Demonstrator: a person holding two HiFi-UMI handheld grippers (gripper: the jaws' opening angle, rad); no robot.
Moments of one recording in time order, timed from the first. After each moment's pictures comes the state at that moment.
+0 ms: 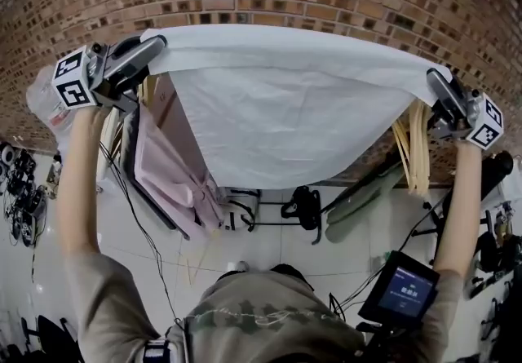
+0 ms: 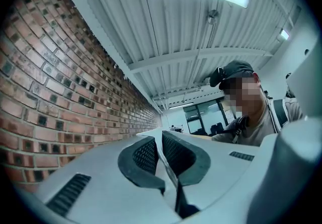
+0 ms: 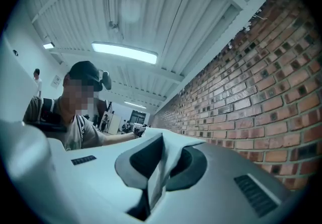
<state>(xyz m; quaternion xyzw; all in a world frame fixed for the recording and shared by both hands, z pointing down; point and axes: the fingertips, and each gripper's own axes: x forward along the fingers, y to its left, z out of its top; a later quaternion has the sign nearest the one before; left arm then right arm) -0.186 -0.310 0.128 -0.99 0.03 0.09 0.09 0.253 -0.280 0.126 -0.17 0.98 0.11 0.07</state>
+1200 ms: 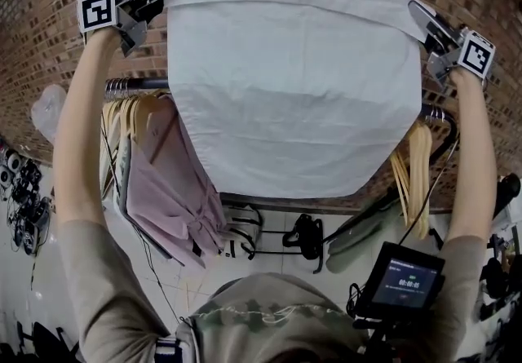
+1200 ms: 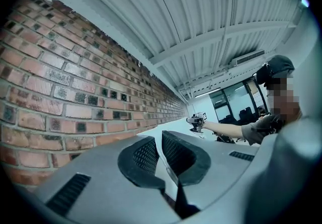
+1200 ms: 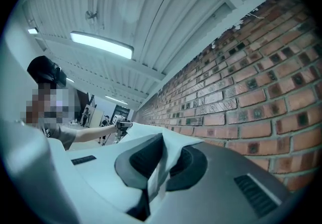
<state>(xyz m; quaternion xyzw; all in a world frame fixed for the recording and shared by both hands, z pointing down) -0.156 -0.502 0.009 -0.98 0.18 0.04 0.11 0.270 -0.476 -0.001 -0.26 0.96 0.13 0.05</state>
